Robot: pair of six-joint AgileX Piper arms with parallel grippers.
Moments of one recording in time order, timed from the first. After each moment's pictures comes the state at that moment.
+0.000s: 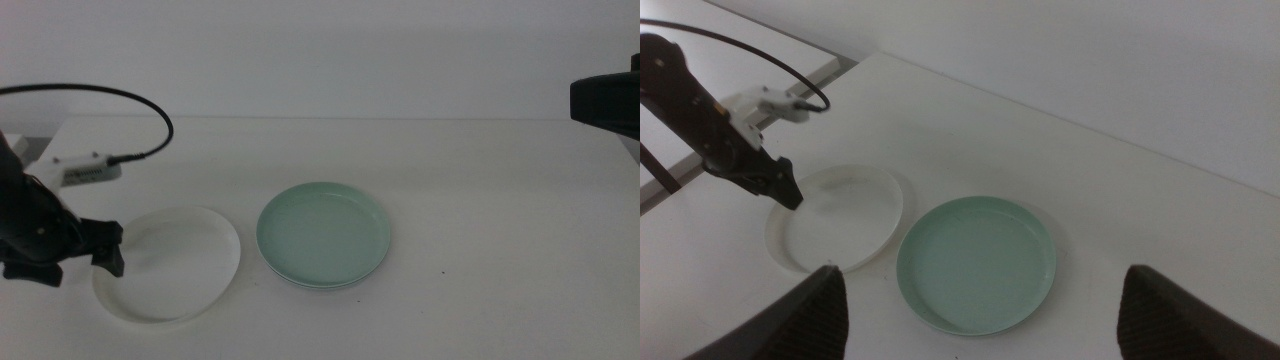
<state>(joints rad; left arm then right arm) 0.15 1.75 -1.00 -0.23 0.76 0.19 0.12 0.90 -1.11 0.71 0.95 -0.62</state>
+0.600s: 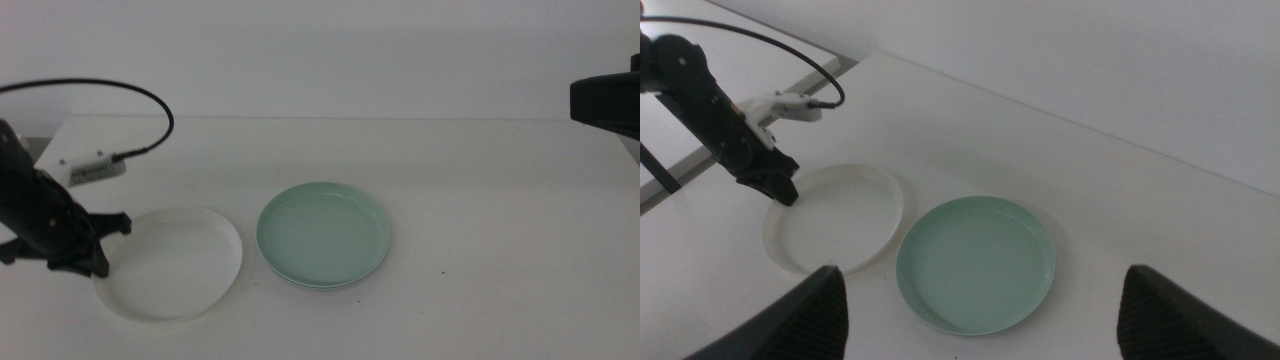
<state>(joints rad) 0.15 1.83 -1.05 -0.29 0.80 0.15 0.12 0.90 -1.11 0.71 0.95 -0.62</state>
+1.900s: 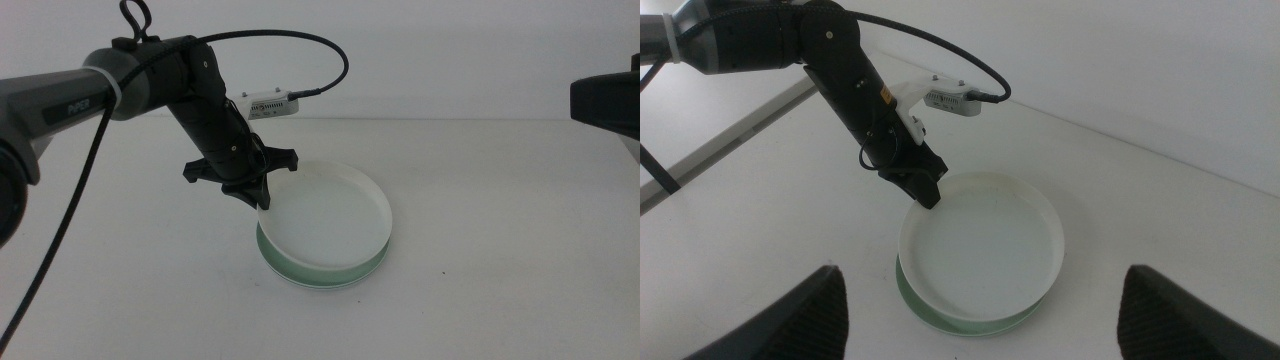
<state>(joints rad) -0.30 2.09 -1.64 -0.32 1.03 -0.04 0.12 0.90 -1.11 0.71 0.95 -0.62</state>
